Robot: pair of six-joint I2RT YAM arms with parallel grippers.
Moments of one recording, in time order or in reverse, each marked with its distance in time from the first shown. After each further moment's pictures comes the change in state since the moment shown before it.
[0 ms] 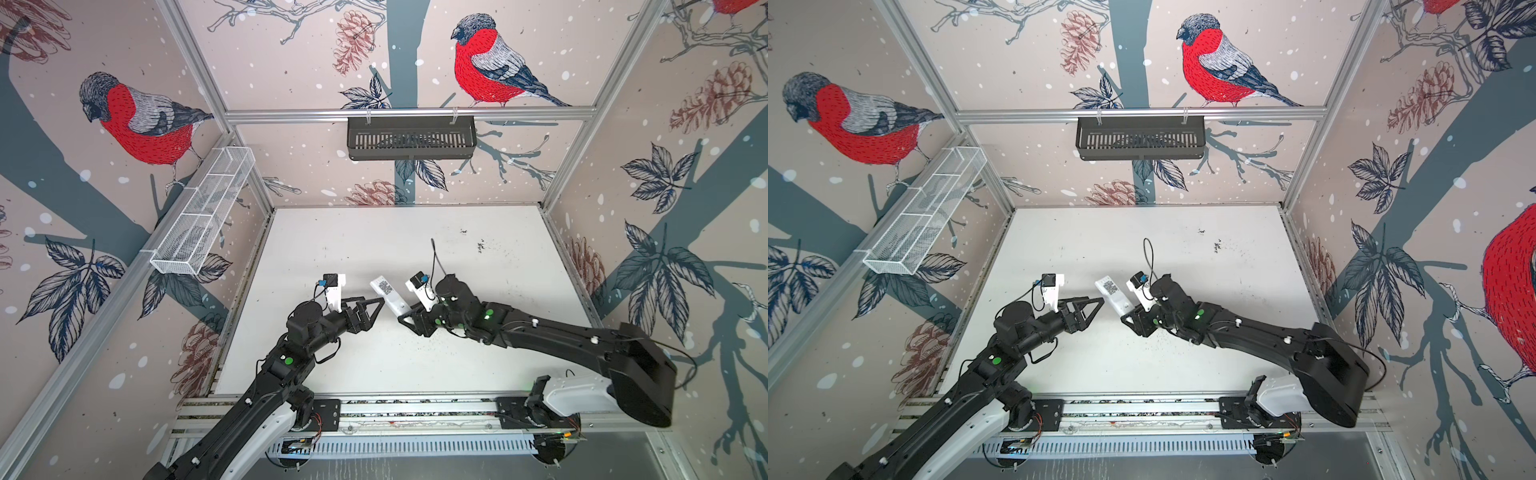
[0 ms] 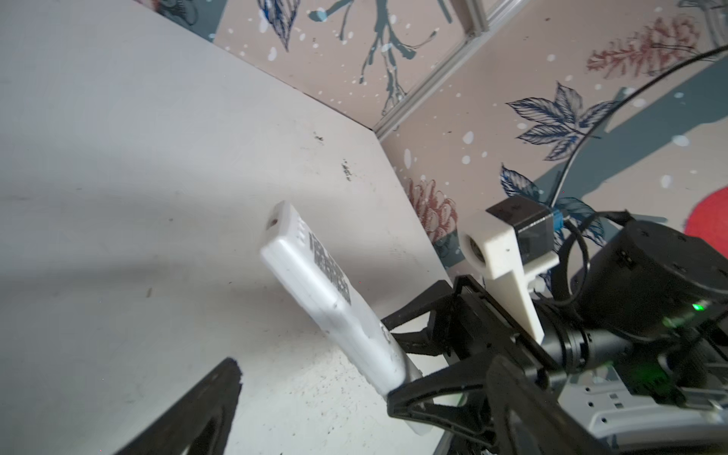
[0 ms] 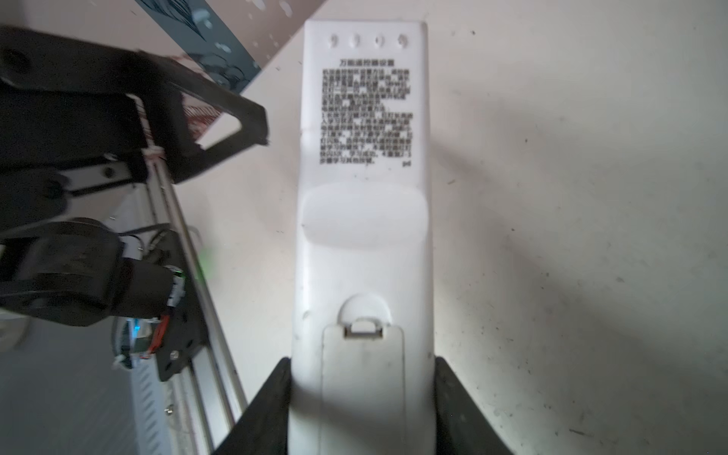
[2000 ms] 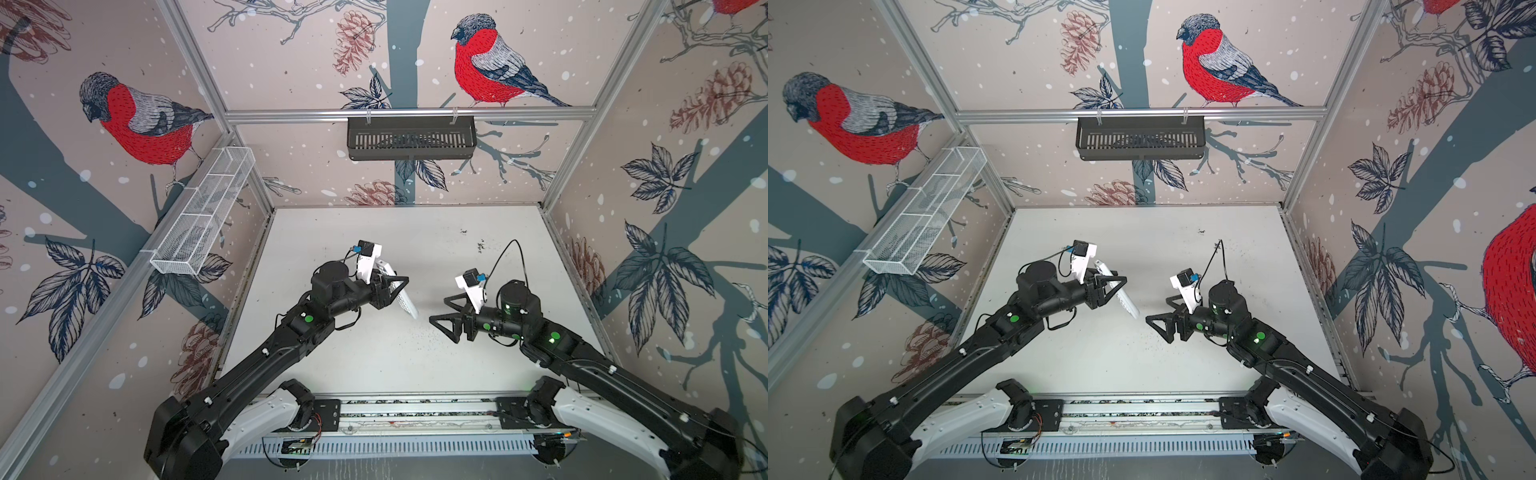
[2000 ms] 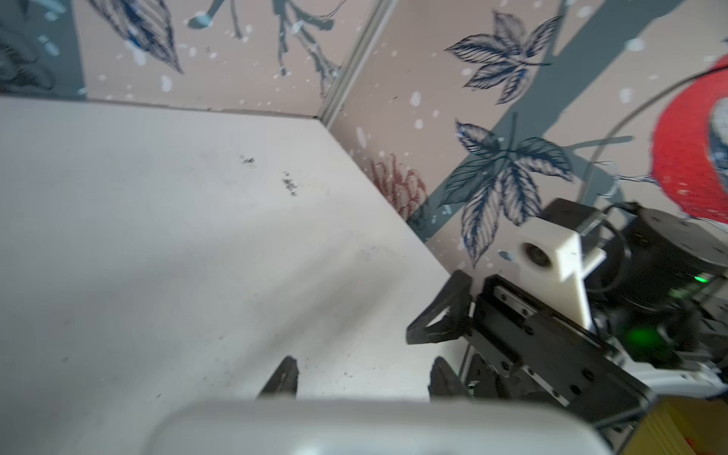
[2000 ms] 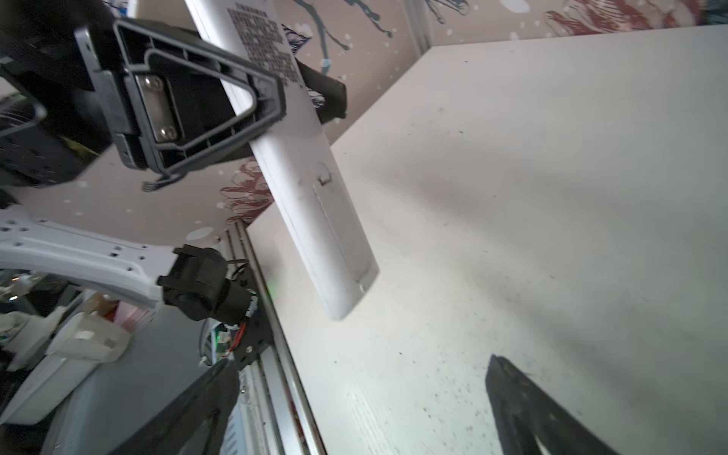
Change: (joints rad) left arm -0.103 0.404 0.428 -0.167 -0.017 0.254; right arm -0.174 -0.502 -0.203 -0.110 -0.089 0.013
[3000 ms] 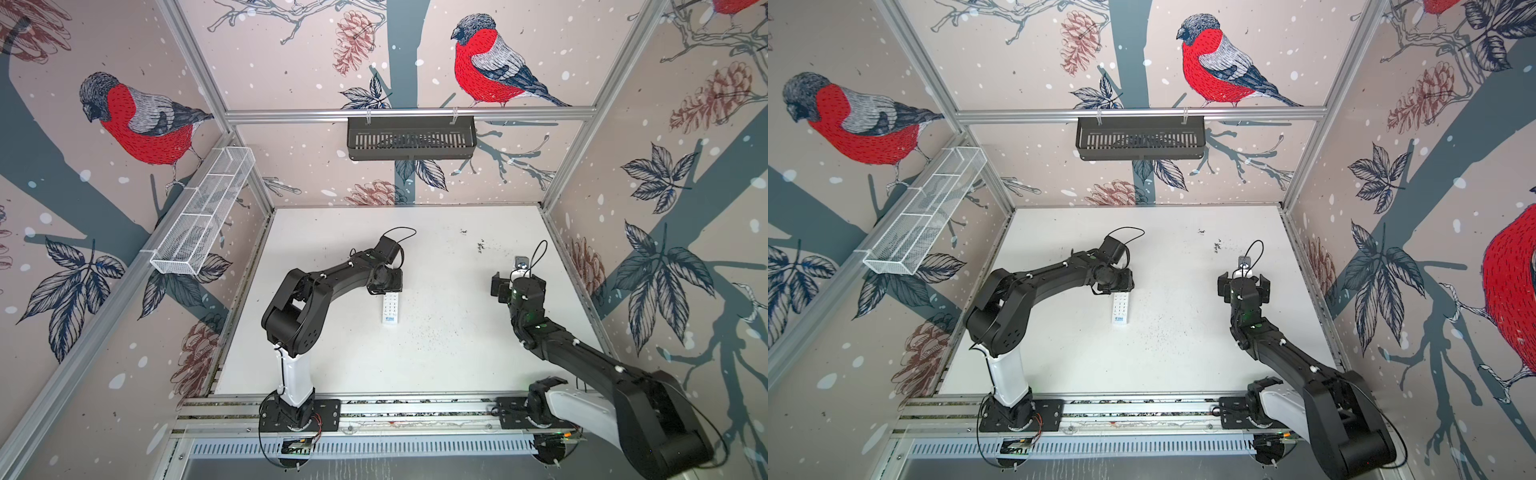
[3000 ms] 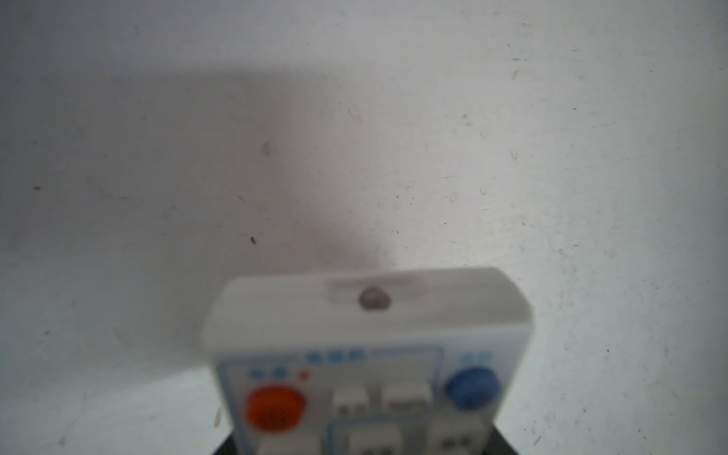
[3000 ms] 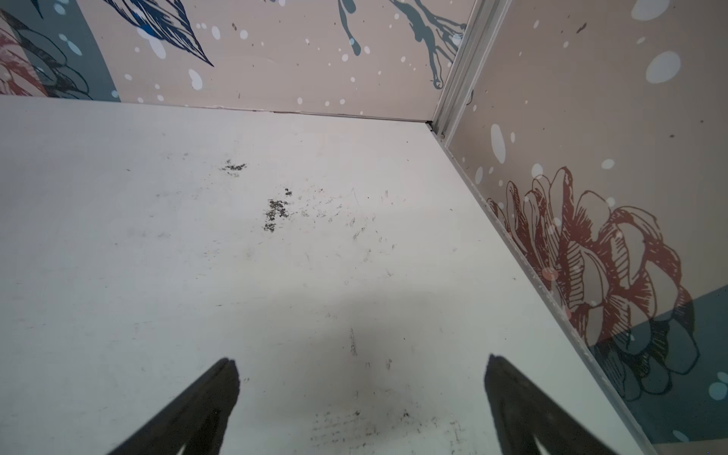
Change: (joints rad) left arm 0.027 0.881 0.509 -0.463 -0.296 -0.037; right arm -0.478 0.346 -0.219 0.535 0.864 -0.356
